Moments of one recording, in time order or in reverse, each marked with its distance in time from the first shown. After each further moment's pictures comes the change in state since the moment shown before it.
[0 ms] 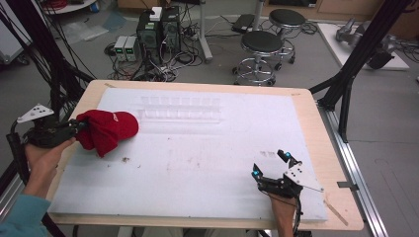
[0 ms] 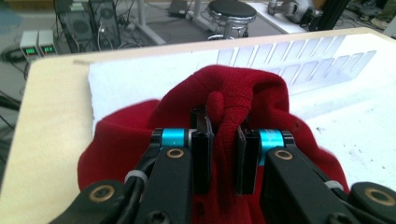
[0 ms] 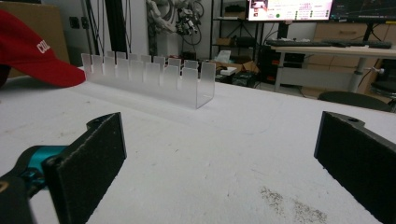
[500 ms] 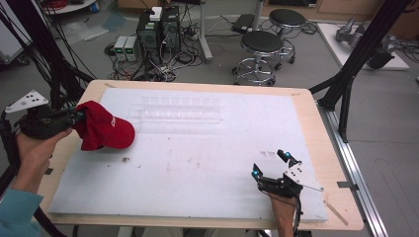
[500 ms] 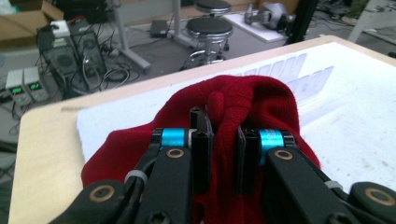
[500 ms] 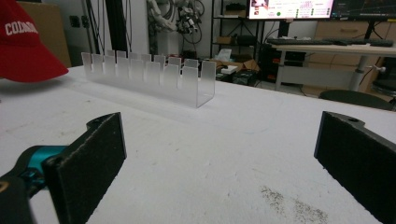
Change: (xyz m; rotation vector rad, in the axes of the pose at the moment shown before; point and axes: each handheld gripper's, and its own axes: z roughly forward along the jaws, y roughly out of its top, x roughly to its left) left arm -0.020 0.044 -0.015 -0.056 -0.088 0.116; right arm 0.000 0.000 0.001 0.006 0.005 0.006
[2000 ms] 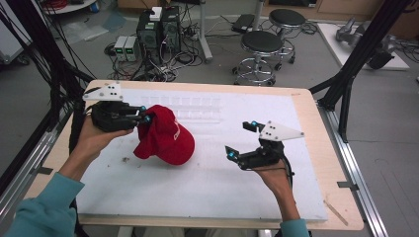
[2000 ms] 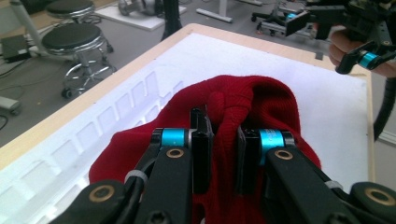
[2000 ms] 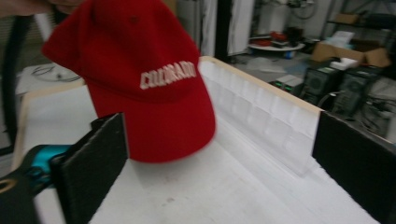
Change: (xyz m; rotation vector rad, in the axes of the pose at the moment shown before) left arm -0.122 0.057 0.082 0.085 -0.482 0.221; right arm 0.033 0.116 0.067 0.149 0.450 -0.079
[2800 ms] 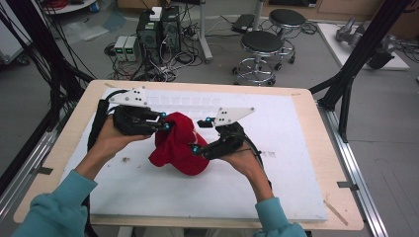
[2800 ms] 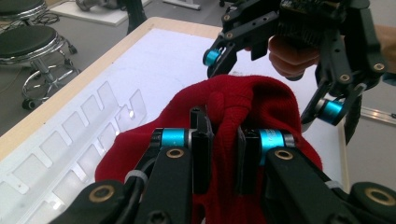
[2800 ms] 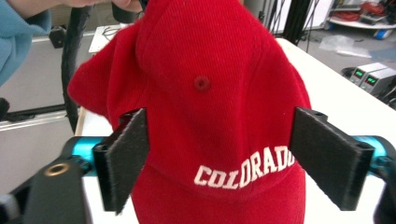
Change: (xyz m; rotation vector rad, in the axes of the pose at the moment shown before) left arm -0.021 0.016 0.032 0.045 -0.112 0.075; right arm 0.023 0.042 0.083 0.149 0.270 -0.077
